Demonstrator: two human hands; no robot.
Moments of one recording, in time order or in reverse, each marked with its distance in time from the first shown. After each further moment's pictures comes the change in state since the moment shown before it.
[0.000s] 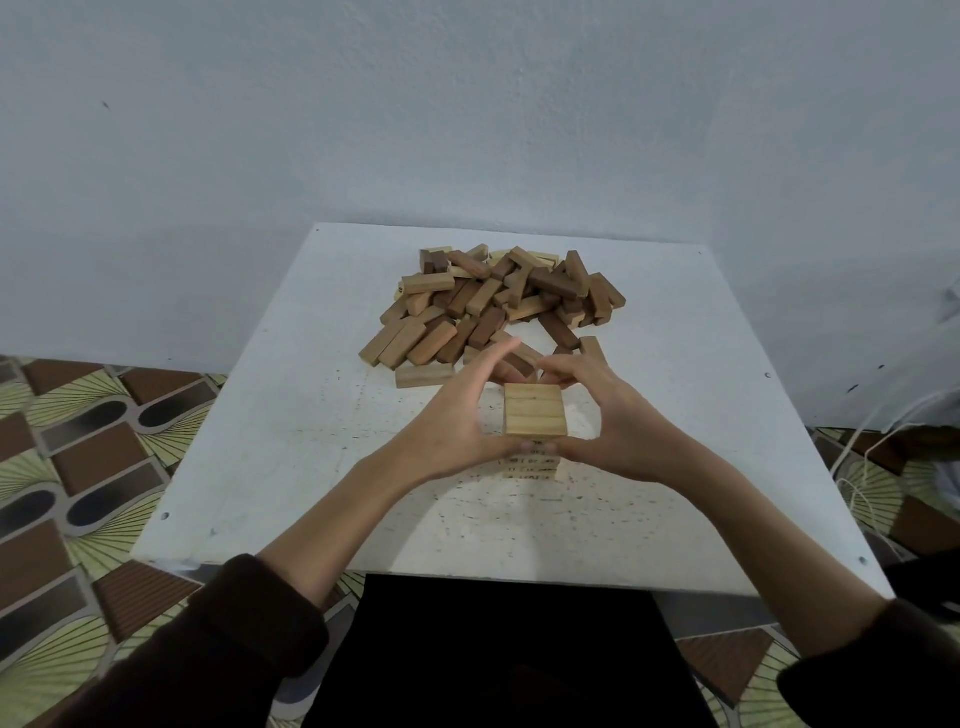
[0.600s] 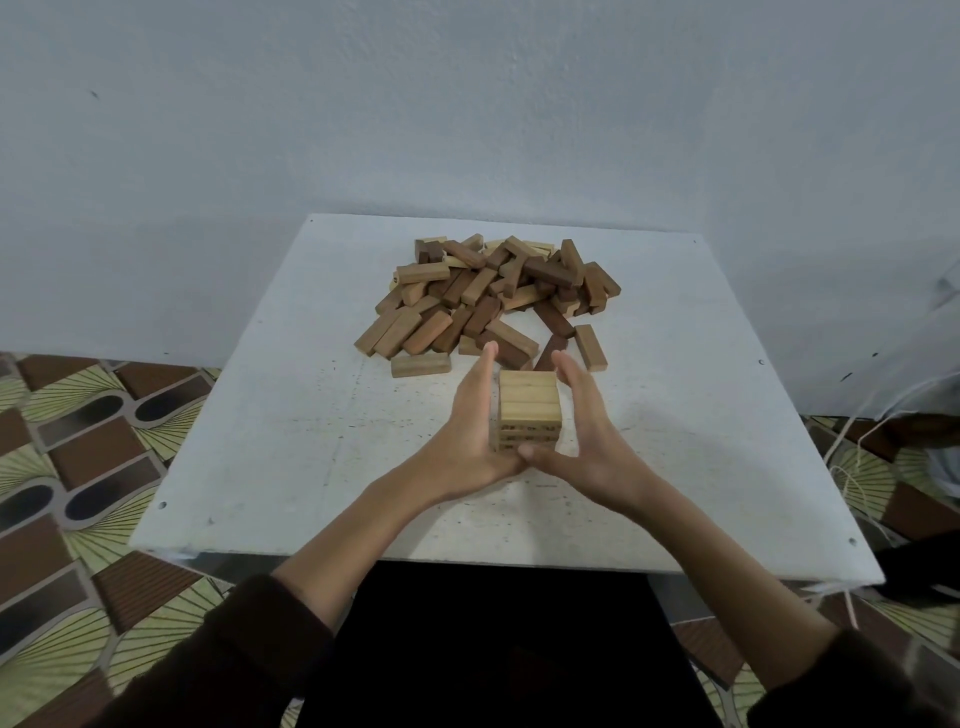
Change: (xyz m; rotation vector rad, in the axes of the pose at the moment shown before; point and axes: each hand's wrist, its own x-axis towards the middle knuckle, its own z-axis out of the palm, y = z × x) left_hand -0.017 0.000 0.026 -0.081 -0.070 -0.159; right_hand -0.024 -0.019 0.034 0.299 0.065 0.201
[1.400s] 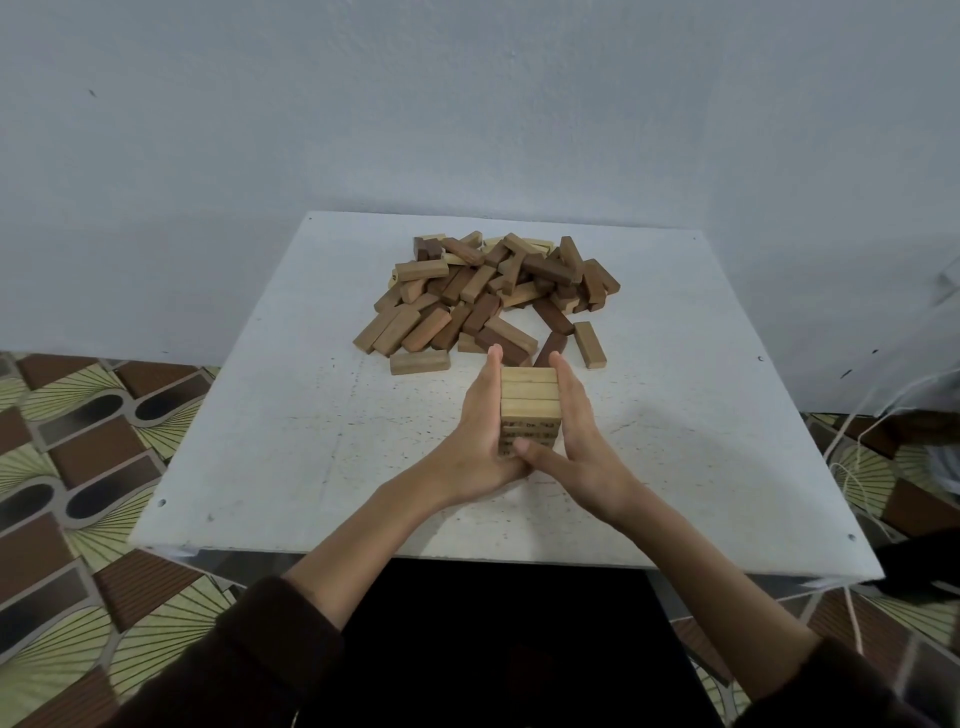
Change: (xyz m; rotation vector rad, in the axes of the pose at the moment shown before) left_hand 0.000 0.000 0.010 -0.032 -0.043 0.014; right_hand -0.004 0.001 0.014 0.028 -0.008 0.060
